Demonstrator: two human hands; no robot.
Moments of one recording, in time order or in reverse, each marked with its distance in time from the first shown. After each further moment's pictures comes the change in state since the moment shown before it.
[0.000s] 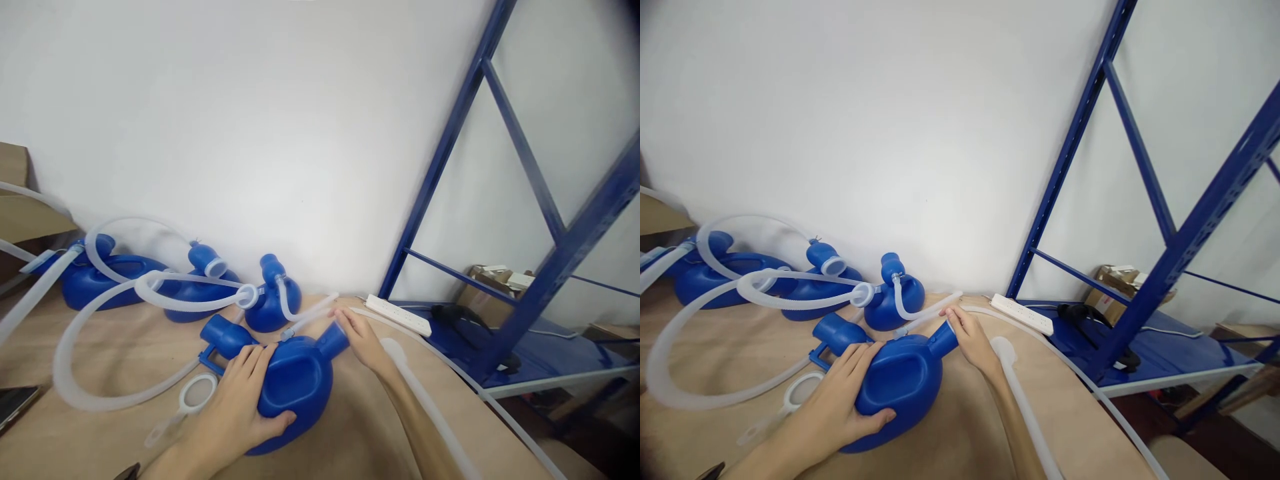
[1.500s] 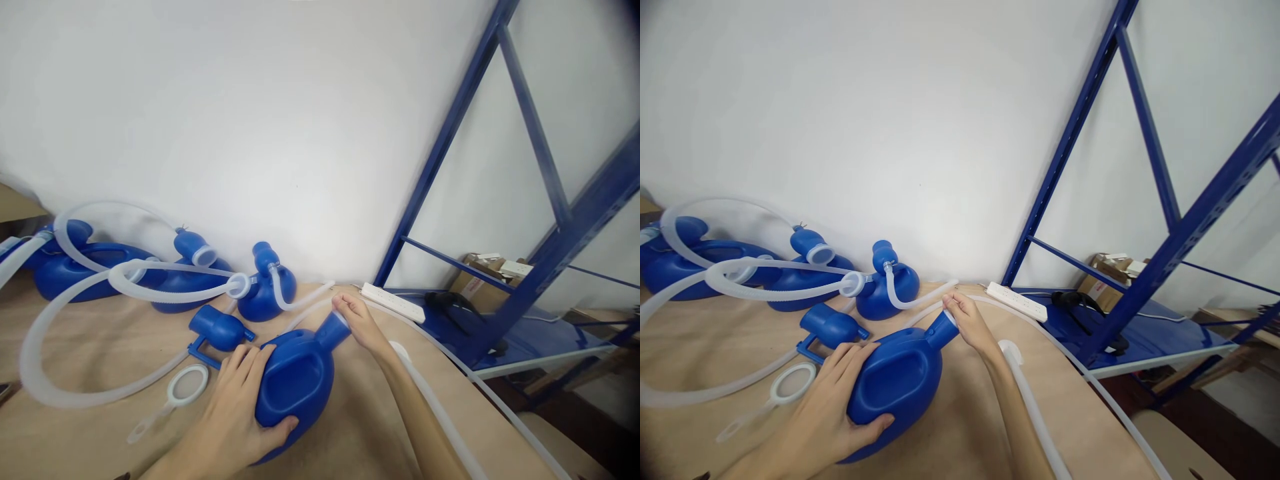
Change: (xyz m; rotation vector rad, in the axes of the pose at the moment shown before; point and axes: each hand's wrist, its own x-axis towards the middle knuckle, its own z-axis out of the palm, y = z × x) left_hand -0.014 0.009 0.012 0.177 0.166 0.171; right_hand 0.011 0.011 -0.002 0.211 -0.052 0.144
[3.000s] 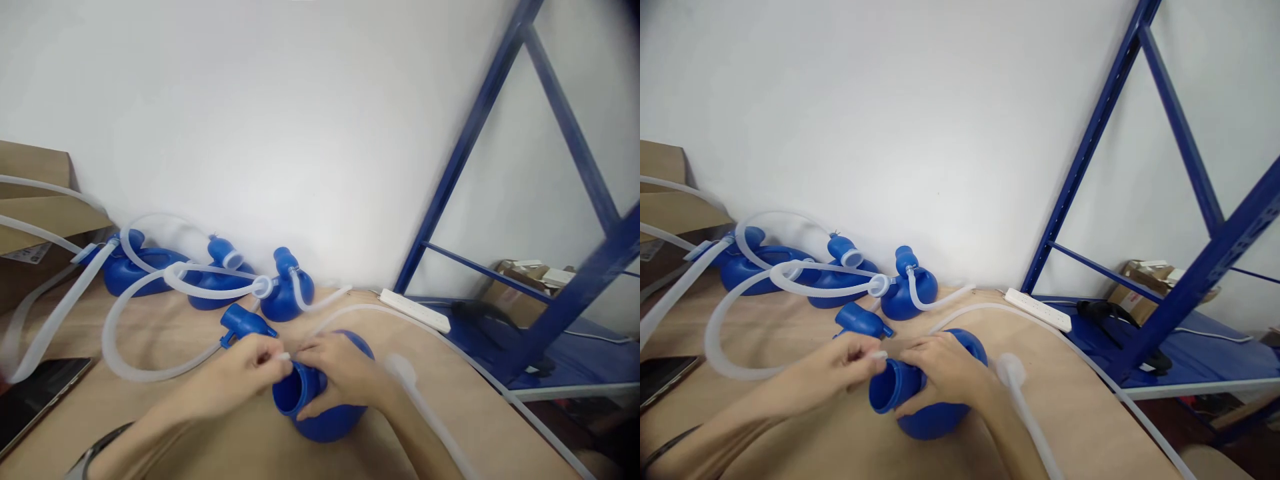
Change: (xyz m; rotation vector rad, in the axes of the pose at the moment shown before) left_hand 0.068 0.013 -0.107 -0.616 -0.588 -0.462; right_hand -0.041 -0.073 0.059 -0.577 -0.609 -0.432
